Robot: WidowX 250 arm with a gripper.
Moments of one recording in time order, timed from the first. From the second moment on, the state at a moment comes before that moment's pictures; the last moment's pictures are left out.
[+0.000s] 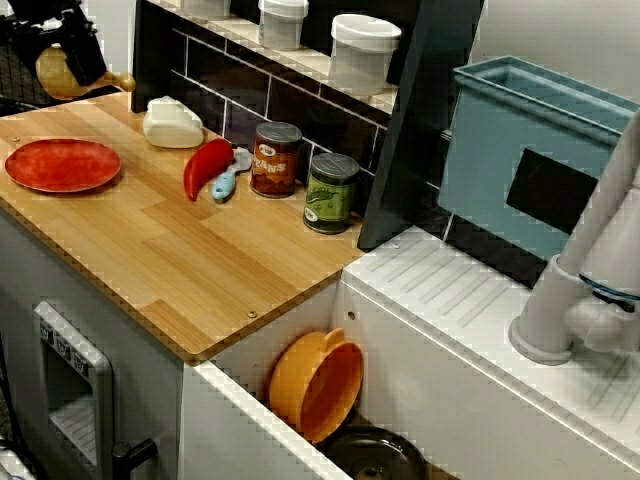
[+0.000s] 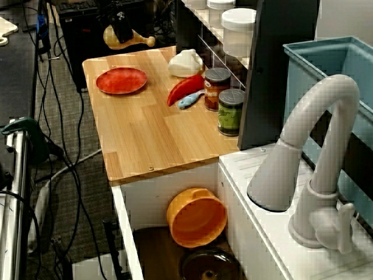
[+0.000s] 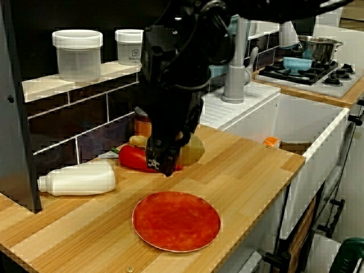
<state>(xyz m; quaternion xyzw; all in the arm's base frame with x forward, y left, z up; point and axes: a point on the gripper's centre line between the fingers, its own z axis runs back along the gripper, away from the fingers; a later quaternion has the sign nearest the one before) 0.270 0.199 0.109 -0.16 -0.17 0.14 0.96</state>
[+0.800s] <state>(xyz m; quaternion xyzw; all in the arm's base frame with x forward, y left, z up) 0.255 0.204 0.087 -0.11 -0.19 0.10 0.97</state>
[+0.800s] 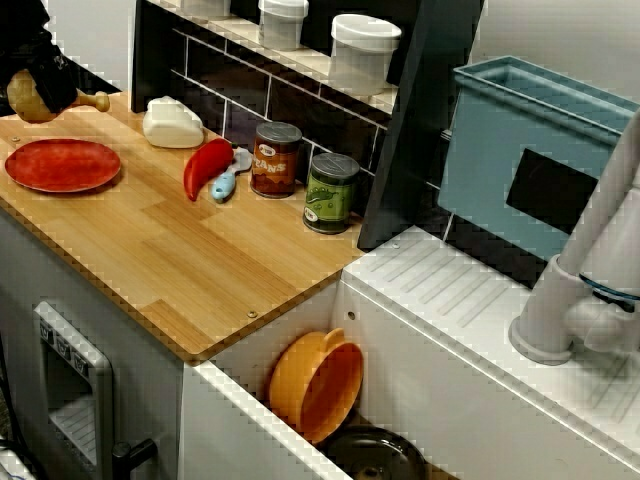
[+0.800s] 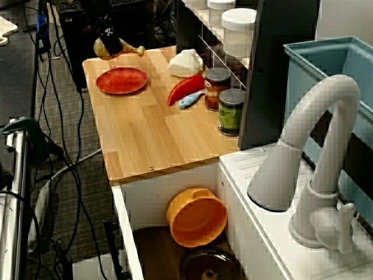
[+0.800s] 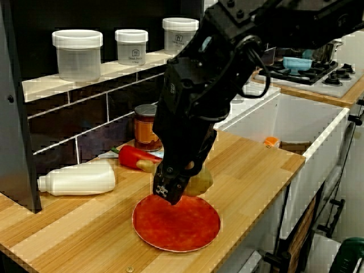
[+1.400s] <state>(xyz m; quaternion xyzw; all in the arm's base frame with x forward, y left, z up) 0.265 0.193 0.073 -0.07 -0.18 0.09 0.98</state>
